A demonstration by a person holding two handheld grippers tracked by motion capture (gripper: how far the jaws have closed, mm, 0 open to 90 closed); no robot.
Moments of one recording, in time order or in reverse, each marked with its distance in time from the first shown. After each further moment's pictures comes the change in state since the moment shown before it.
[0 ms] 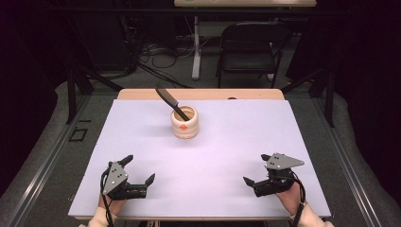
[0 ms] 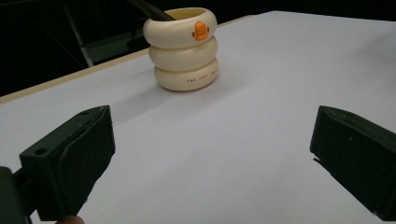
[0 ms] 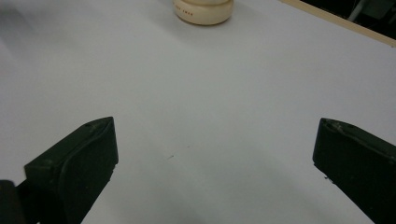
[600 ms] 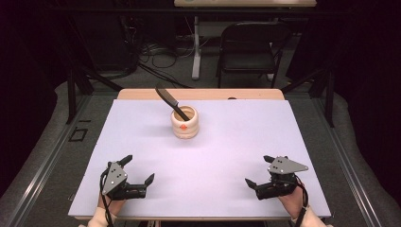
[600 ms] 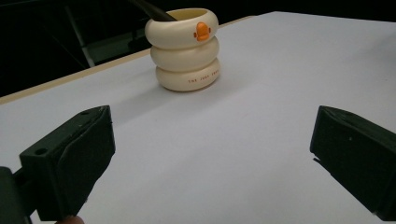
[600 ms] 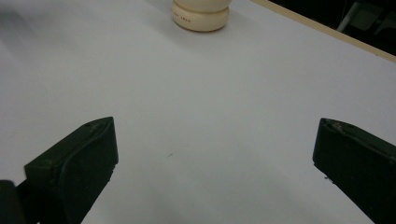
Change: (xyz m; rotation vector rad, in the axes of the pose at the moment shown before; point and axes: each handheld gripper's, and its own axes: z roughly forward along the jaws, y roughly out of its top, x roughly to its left) left arm 0.001 0.000 -0.001 -0.001 0.003 0.002; right arm 0.004 -0.004 -0.009 -0.035 -0.025 -0.021
